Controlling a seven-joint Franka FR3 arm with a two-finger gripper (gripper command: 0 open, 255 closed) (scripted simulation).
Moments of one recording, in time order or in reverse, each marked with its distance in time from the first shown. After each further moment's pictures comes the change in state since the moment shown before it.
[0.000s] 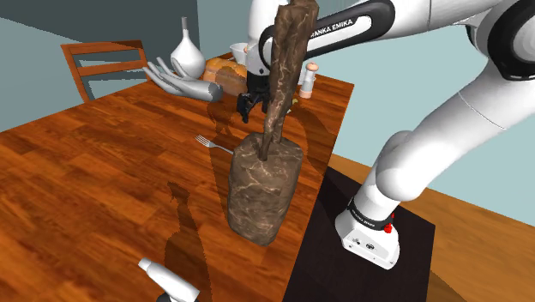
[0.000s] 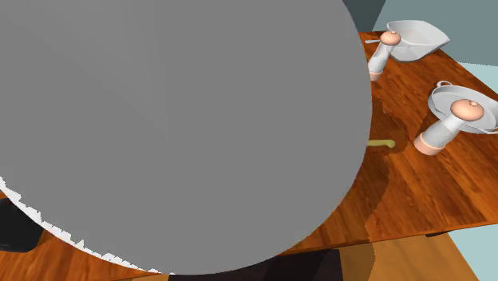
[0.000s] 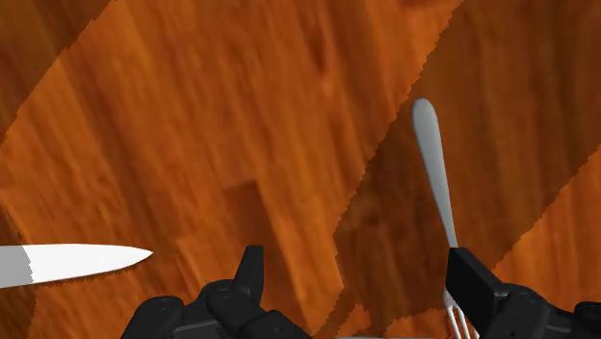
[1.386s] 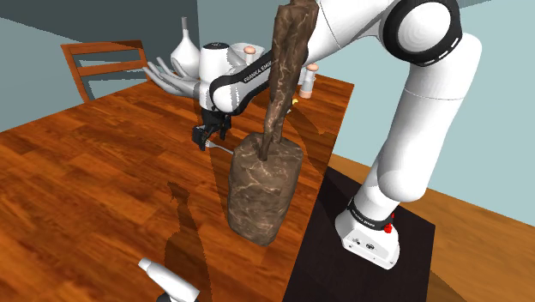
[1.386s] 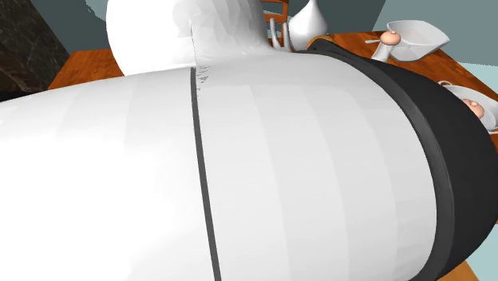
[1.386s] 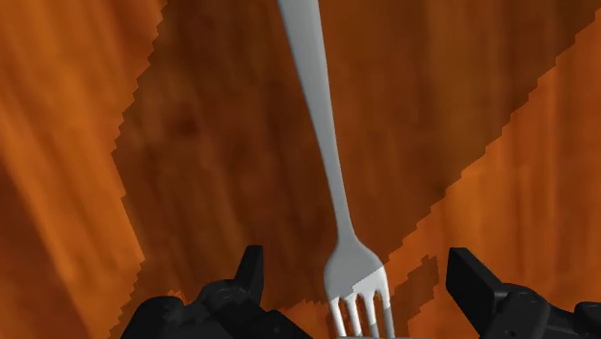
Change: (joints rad) arm 0.062 0.493 0.069 0.221 -0.034 0.299 0.089
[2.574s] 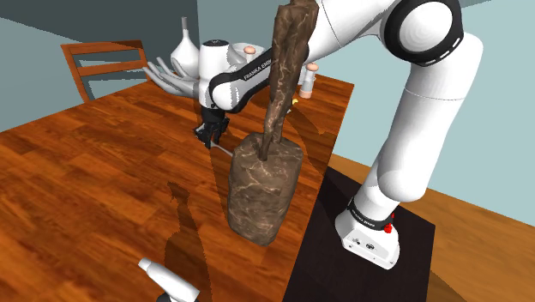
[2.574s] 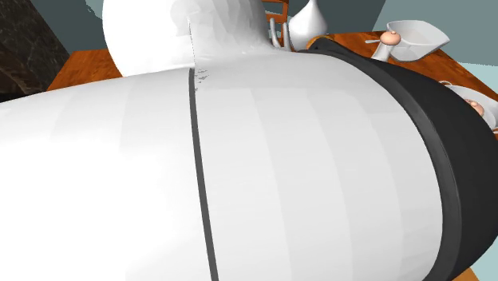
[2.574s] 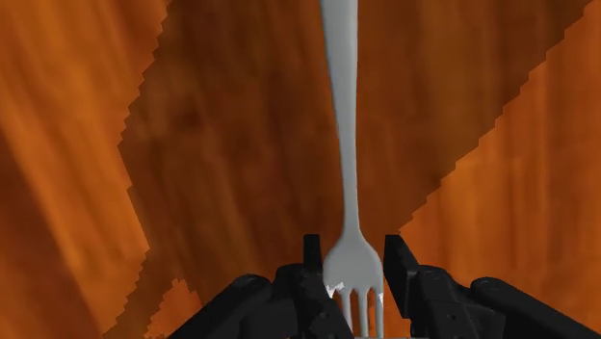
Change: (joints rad) arm 0.000 -0.006 0.000 0.010 0.001 -0.013 0.000
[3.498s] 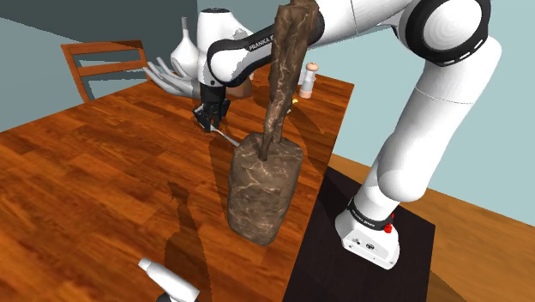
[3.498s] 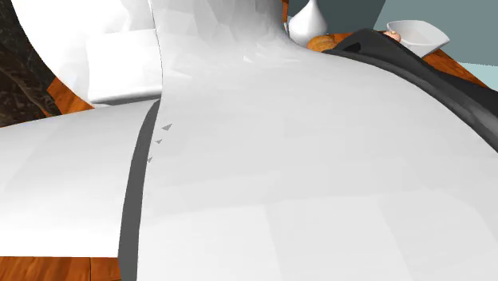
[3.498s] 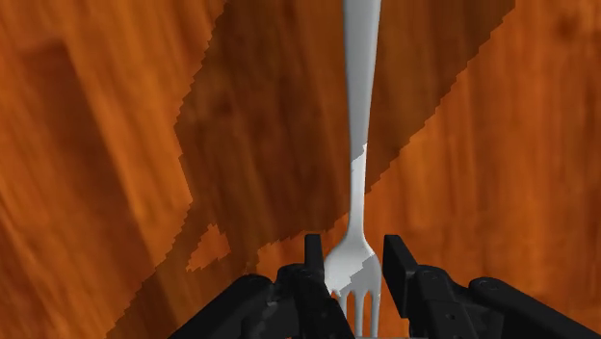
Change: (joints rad) arm -0.004 -0.099 0.006 0.070 0.033 -0.168 -0.024
